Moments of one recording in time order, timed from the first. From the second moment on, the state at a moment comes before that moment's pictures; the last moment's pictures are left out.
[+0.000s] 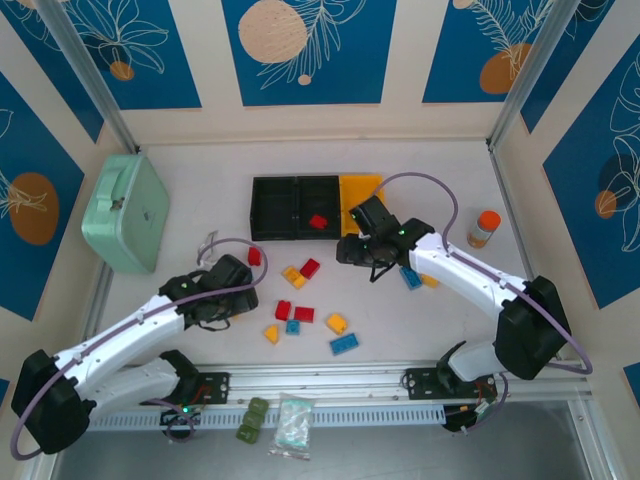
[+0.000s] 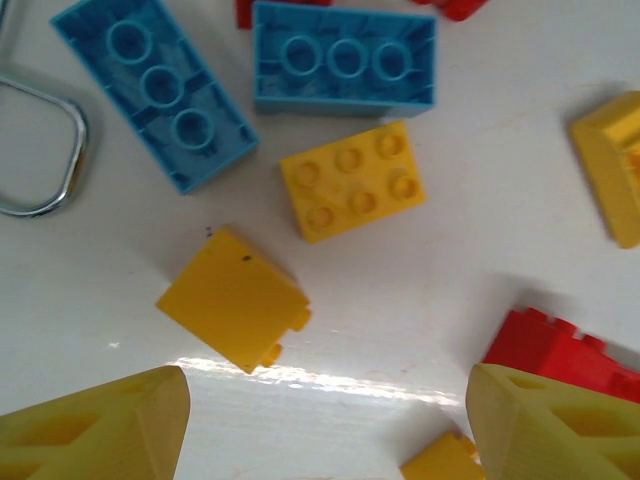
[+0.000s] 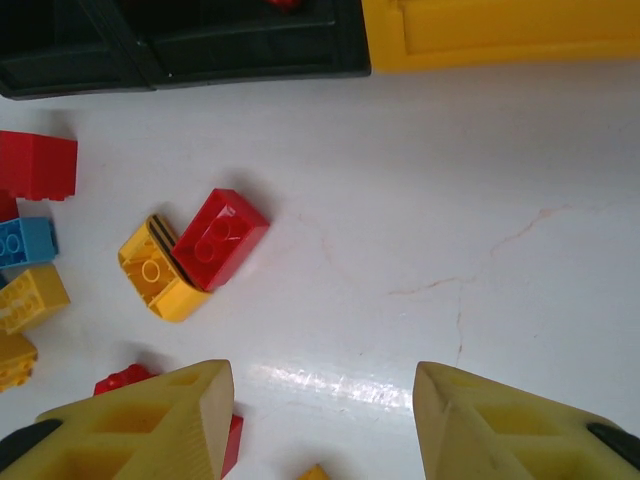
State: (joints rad) left arm -0.71 0.99 0.64 -0.86 -0.20 -0.98; right arm 0.67 1.40 1.05 -0.70 -0.03 0.69
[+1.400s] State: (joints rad) left arm -0.66 1.07 0.57 -0.78 -0.29 -0.96; right arm 0.74 1.39 1.02 -0.67 -0.03 0.76
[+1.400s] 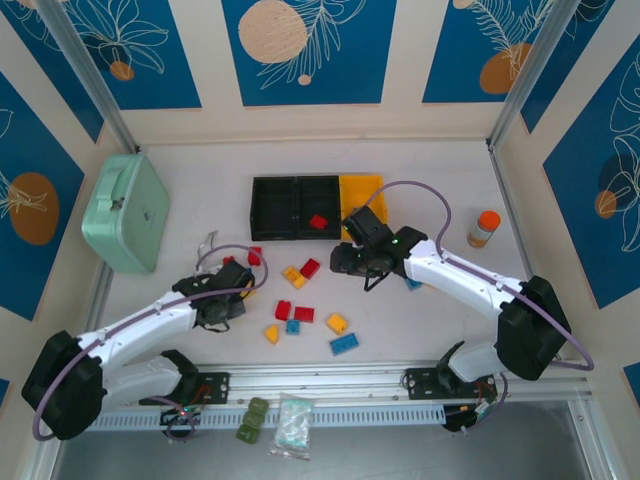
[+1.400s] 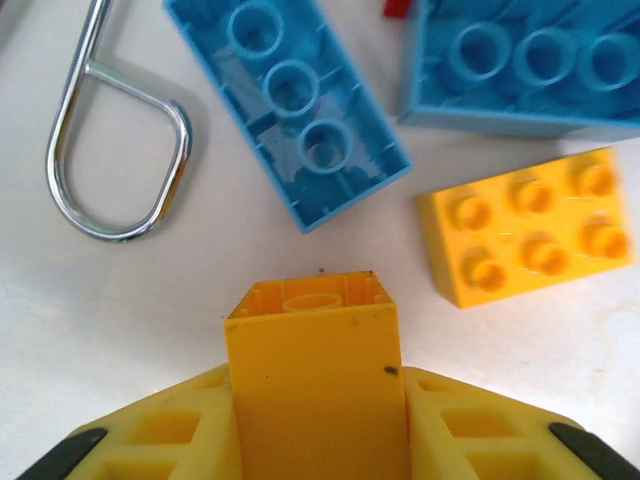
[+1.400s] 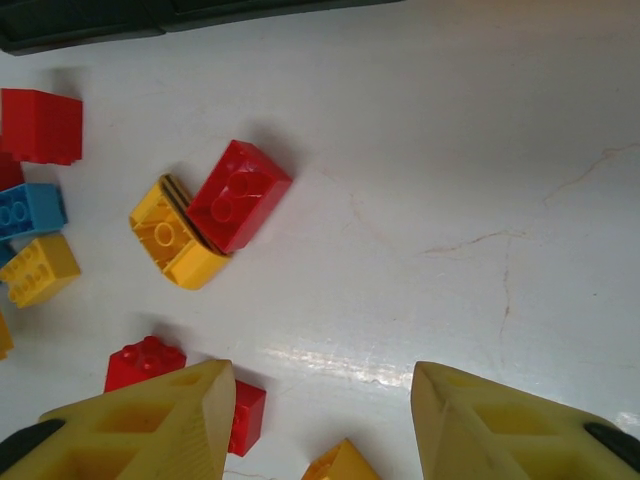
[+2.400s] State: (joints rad) left arm -0.49 1.71 1.33 -0.64 -0.07 -0.61; right arm 0.77 1.16 0.90 -0.46 -0.23 0.70
